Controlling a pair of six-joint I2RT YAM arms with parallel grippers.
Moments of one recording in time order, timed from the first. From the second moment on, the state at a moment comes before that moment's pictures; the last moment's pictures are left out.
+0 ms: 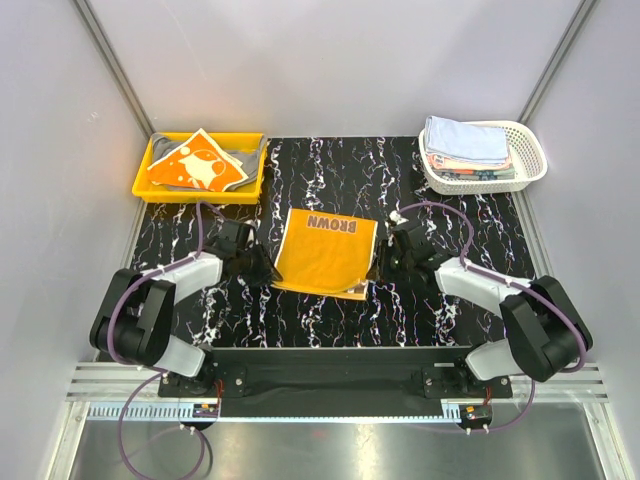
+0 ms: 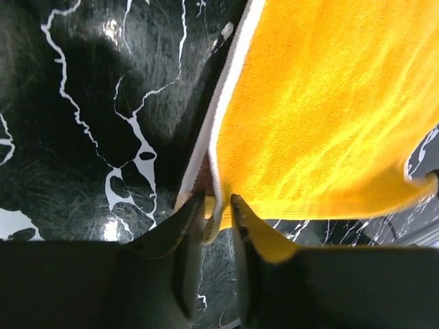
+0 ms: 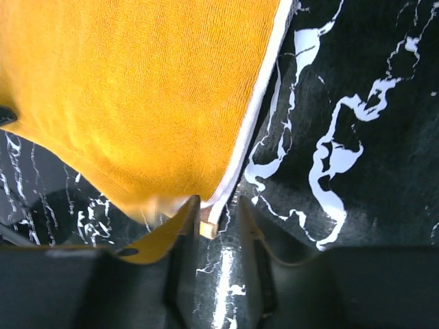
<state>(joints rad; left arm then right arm) -0.30 1.46 0.65 -0.22 0.30 -0.70 0.52 1.41 0.67 -0.11 -0.16 0.58</state>
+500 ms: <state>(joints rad) -0.30 1.37 0.72 -0.30 0.27 -0.67 0.52 1.43 0.79 -0.23 -0.05 0.57</state>
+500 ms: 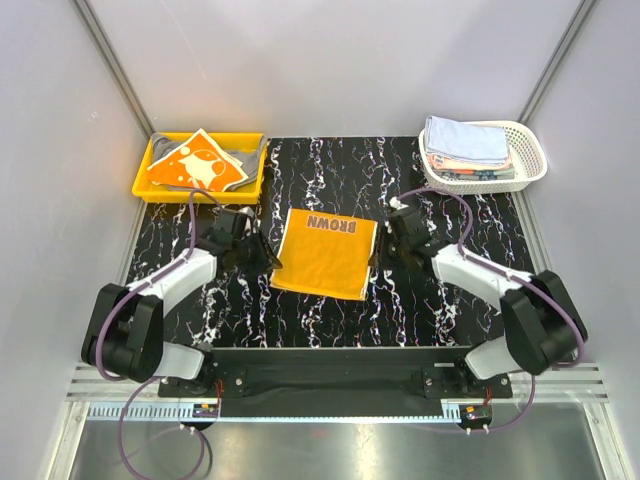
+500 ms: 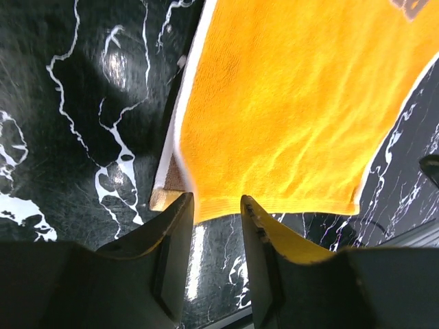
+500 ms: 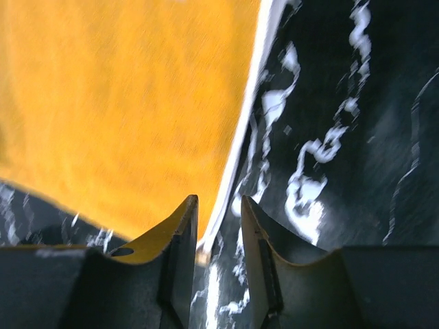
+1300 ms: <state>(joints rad) -0.30 1.96 1.39 -0.43 0.16 -0.46 0.36 2.02 1.36 -0.33 0.08 0.50</state>
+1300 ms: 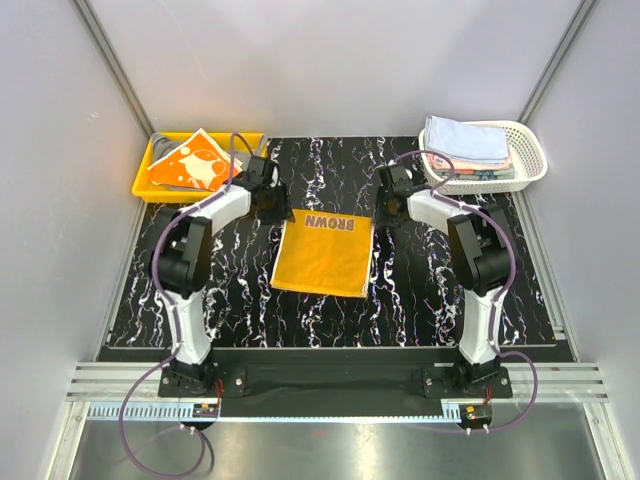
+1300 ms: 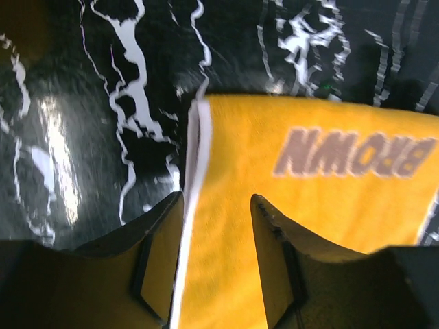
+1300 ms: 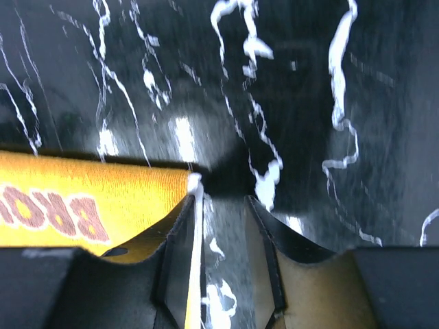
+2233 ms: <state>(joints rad) -0.31 2.05 1.51 -0.50 -0.11 -0.52 0.34 2.15 1.58 -0.39 0.05 0.41</state>
